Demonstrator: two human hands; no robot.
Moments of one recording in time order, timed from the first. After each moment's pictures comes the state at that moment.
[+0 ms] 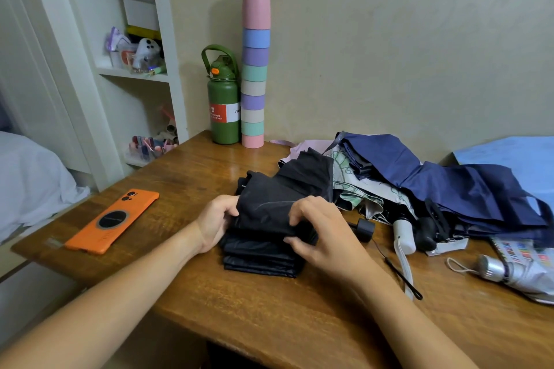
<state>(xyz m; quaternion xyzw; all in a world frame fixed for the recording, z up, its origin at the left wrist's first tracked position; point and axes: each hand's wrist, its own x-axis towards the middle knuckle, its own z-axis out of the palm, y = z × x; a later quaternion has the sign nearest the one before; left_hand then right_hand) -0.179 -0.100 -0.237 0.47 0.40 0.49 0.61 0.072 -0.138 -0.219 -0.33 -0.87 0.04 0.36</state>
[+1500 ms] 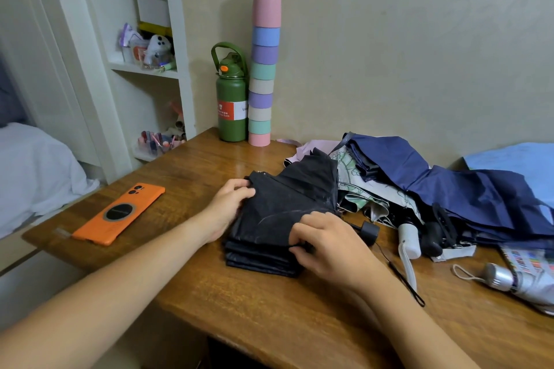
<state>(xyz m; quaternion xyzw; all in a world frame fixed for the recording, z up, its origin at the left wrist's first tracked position) -0.171 -0.081 -0.231 0.42 0.54 0.51 0.53 0.076 -0.140 -0.220 -0.30 -0.92 -0.06 0.23</state>
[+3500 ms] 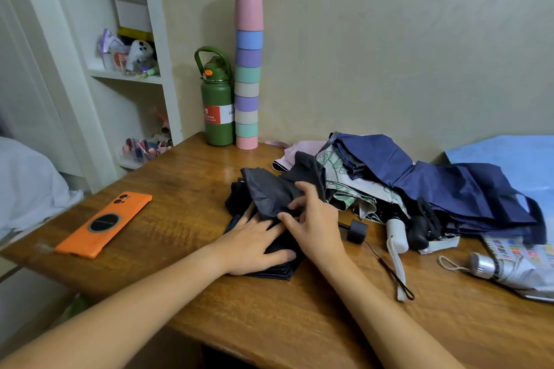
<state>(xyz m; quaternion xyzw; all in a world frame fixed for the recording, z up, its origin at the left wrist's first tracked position) -0.133 -0.107 -0.256 0.89 0.45 0.05 0.03 0.046 -0.103 -0.244 -0.54 -0.73 0.09 0.42</state>
